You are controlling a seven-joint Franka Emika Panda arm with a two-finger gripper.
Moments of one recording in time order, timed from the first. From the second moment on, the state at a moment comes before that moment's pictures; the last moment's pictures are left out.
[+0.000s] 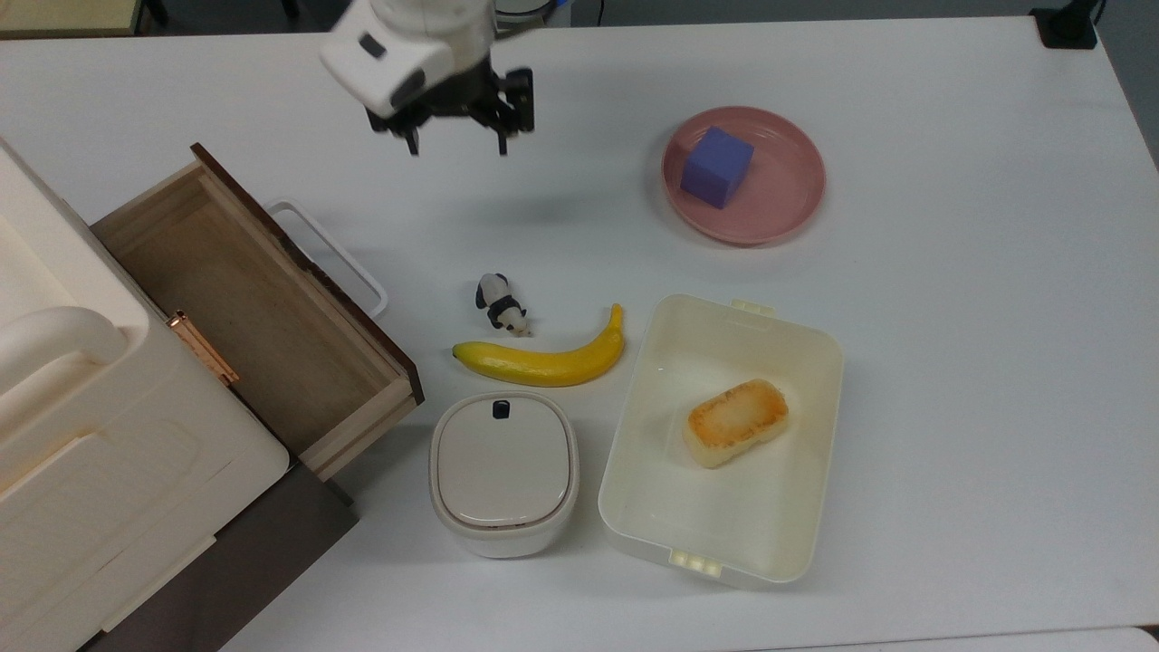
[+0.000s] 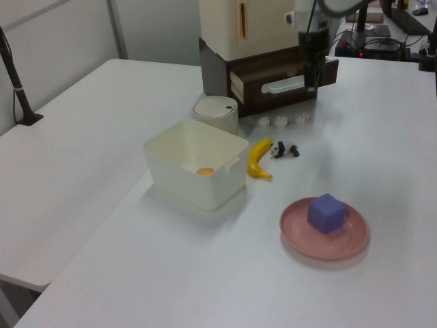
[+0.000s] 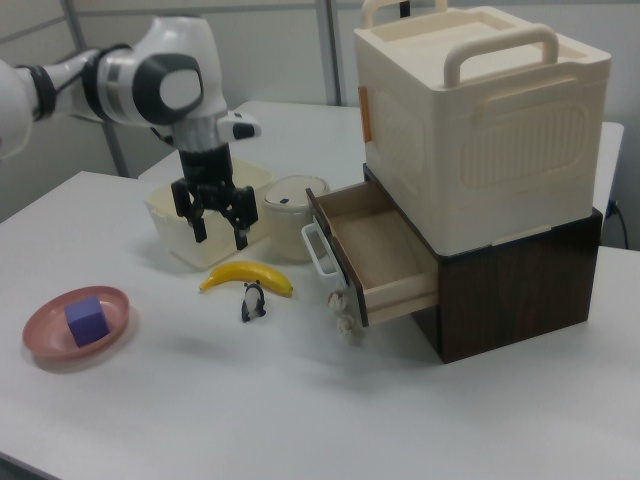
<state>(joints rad) -0.05 0.17 0.05 -1.67 -0.06 1.74 -0.04</state>
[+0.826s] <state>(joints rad) 0.04 0.42 0.05 -1.69 -0.23 2.05 -0.05</state>
